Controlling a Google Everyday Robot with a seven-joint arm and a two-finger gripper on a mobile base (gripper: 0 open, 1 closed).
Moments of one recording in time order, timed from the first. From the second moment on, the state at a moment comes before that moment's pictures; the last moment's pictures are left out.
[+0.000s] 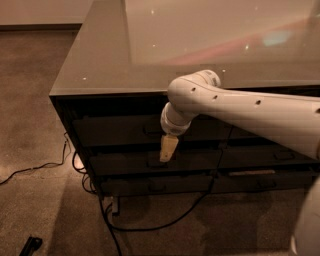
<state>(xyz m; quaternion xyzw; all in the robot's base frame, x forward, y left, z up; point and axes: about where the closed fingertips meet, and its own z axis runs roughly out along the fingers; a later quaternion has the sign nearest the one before) 0.624 -0.030 0.675 -0.68 0.70 0.00 0.20</state>
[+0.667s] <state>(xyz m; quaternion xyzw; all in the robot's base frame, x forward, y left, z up) 0.655 -0.045 0.648 -0.68 0.71 -0.03 0.17</state>
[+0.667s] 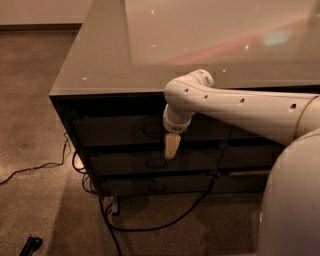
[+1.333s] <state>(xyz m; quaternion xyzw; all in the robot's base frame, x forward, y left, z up) 0.637 -0.059 0.645 -0.70 0.70 -0.04 0.14</state>
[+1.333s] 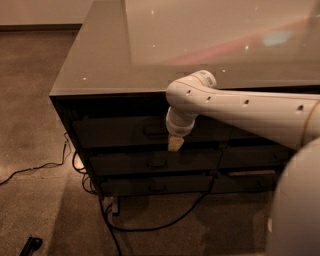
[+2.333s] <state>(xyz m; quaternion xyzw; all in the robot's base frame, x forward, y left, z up) 0.627 -0.063 0.669 -0.70 0.70 -0.03 0.13</state>
